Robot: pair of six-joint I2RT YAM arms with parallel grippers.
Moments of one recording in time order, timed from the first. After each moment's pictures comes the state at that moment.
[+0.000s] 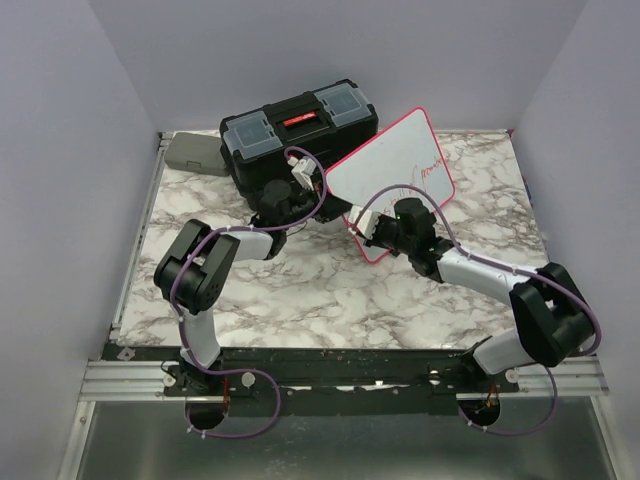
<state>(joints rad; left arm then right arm) -0.49 1.86 0.92 0.91 0.58 -0.72 0.57 1.47 0.75 0.26 -0.18 -0.77</state>
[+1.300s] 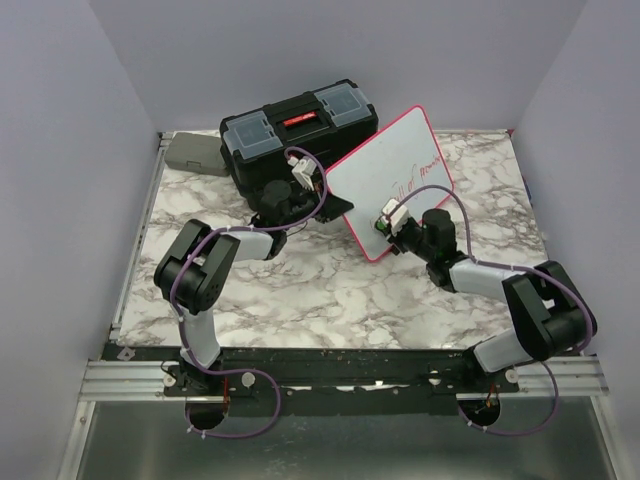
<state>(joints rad) -0.49 1.86 0.92 0.91 0.56 -0.71 0.40 1.49 0.53 0.59 -0.26 -0.54</state>
